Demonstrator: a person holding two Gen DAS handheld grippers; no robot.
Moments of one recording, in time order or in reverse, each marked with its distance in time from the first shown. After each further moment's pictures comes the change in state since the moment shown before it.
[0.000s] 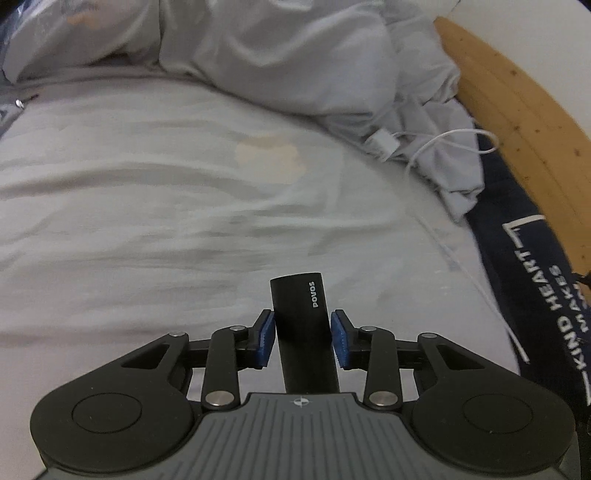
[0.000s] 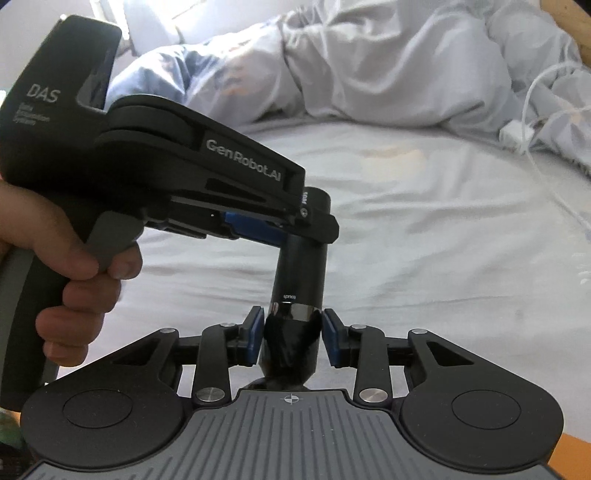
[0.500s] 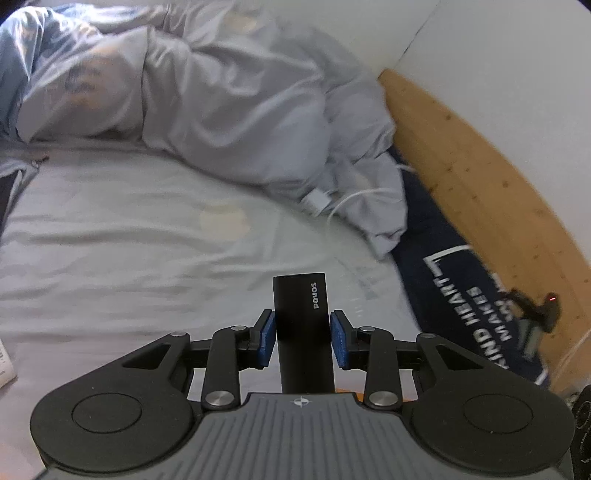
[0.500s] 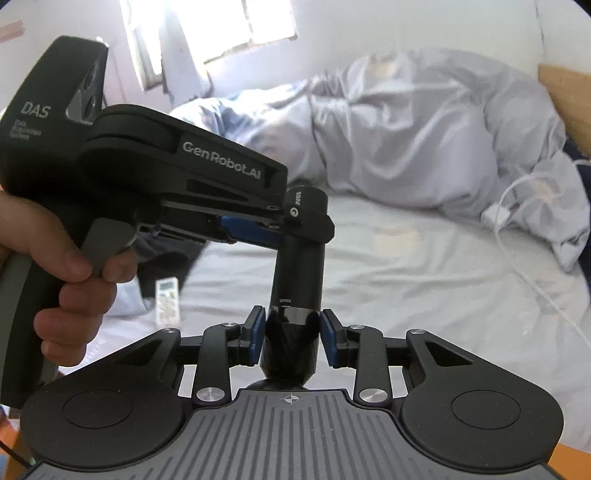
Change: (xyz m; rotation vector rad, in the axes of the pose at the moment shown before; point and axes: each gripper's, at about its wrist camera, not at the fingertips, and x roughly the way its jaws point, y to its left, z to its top) left arm -0.138 -0.052 -0.006 0.036 -0.152 -0.101; right arm -0.138 0.064 0.027 -0.082 -0.143 -0.026
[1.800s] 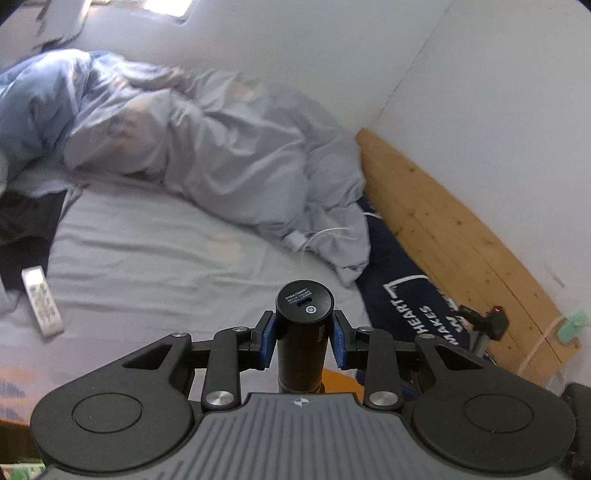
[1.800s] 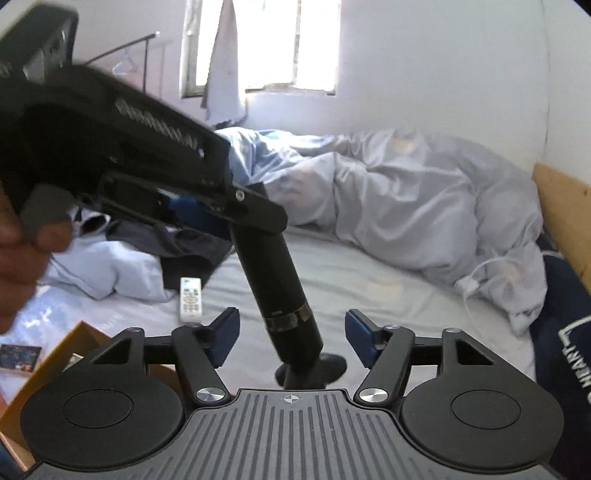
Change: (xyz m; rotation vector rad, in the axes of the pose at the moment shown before) left arm -0.126 -0.025 -0.070 0.000 -0.183 -0.037; right arm -0.097 0.097 -0.039 -0.240 -0.126 -0.109
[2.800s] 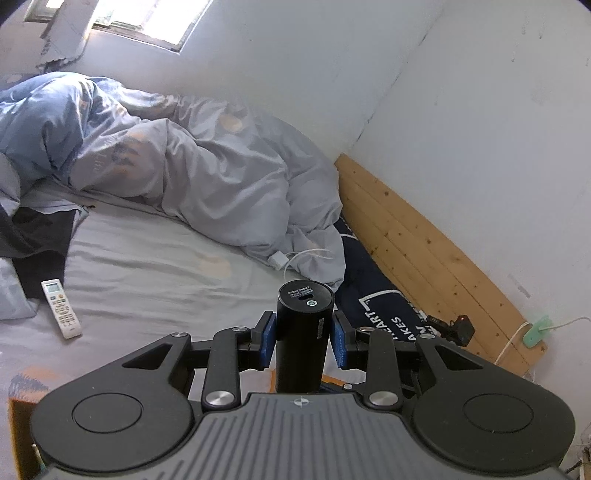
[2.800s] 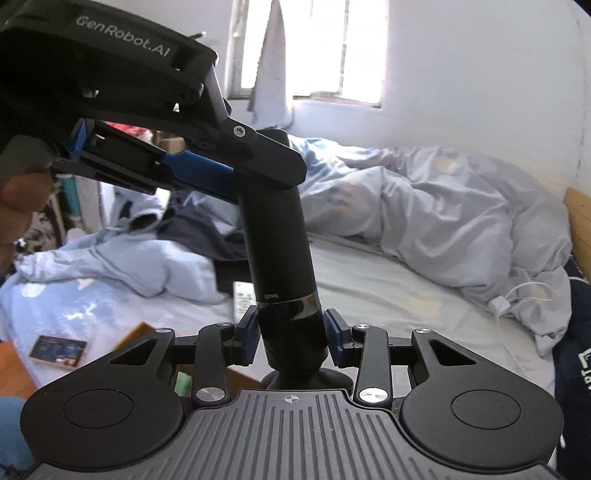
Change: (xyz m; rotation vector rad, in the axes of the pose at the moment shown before) left arm -0.099 0.004 -0.014 -0.016 -0.076 -0.044; right arm -0.043 0.072 0.017 -0.063 -0.002 0.120
